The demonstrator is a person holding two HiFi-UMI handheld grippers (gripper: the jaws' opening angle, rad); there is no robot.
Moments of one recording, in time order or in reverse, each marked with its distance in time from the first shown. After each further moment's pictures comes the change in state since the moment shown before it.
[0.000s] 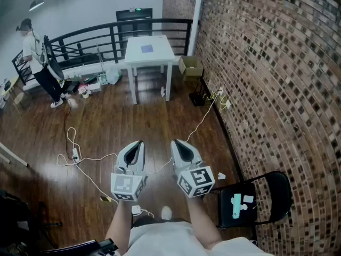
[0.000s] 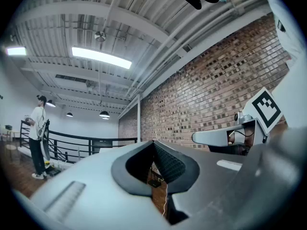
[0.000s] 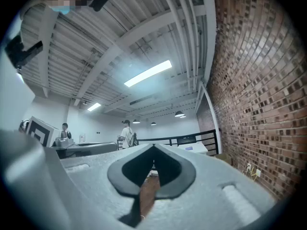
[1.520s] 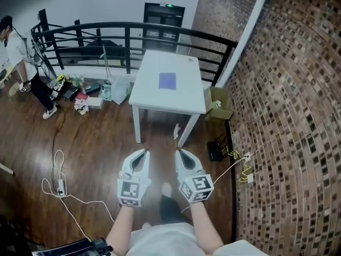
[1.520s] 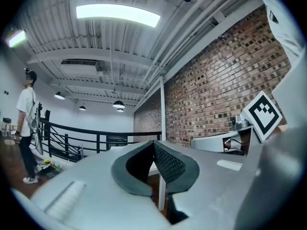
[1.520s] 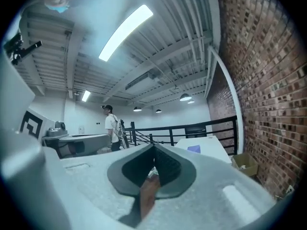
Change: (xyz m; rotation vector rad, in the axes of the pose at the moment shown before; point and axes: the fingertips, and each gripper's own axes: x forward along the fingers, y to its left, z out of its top) left arm 0.639 0.370 -0.108 -0.020 0.036 0.153; right arm 0.681 -0.360 -0.047 -0.014 0.138 0.109
